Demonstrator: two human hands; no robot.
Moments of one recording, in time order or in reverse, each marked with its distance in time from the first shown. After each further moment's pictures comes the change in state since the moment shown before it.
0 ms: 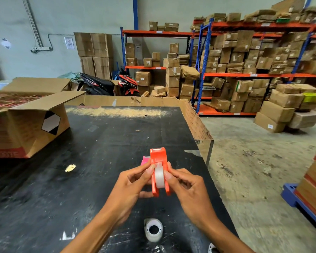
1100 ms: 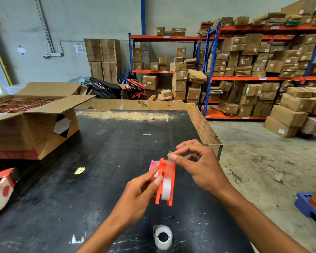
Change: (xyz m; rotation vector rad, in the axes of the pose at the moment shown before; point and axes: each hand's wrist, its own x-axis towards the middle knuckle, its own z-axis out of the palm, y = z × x) left_hand -0.002 -0.002 -0.008 0.288 -0.033 0.112; right_hand 0.060 -0.032 -0.012 -0.295 -0.027 -0.152
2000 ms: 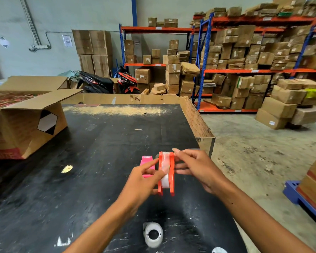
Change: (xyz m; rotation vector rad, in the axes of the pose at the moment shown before) left_hand 0.035 -0.004 0.029 -0.082 0.085 -0.207; right_hand 0.008 0.050 -0.013 0.229 -0.081 0.461
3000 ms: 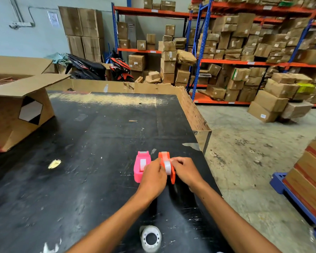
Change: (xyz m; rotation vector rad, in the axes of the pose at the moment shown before) left_hand 0.063 -0.044 0.031 0.369 0.048 0.010; right_hand 0.066 0.083 0.012 -0.258 0.188 0.082
